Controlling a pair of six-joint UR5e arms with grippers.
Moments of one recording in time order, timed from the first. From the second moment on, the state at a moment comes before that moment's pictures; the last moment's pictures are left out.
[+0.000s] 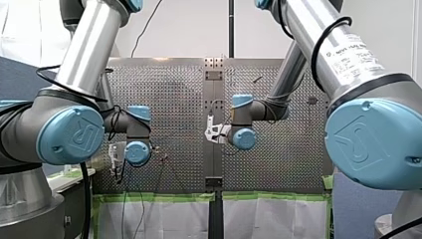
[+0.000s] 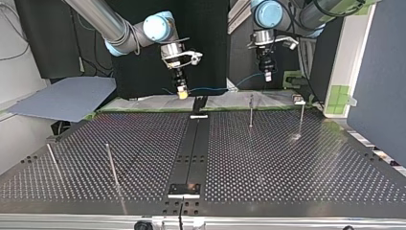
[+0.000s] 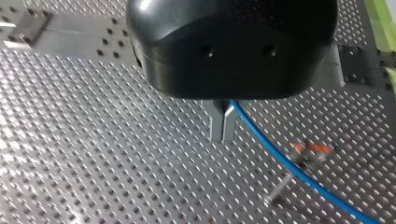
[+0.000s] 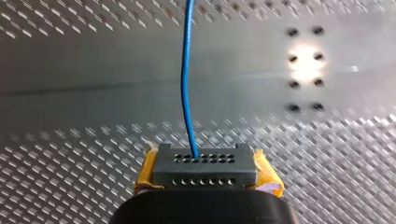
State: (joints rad) left arm -0.24 -2.00 -2.39 -1.94 -1.99 -1.70; right arm 2.29 -0.96 1.82 -0.90 1.65 1.63
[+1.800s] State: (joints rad) left arm -0.07 -2.30 -2.22 -1.92 -1.68 -1.77; right arm 2.26 -0.64 1.65 -0.90 1.60 1.64
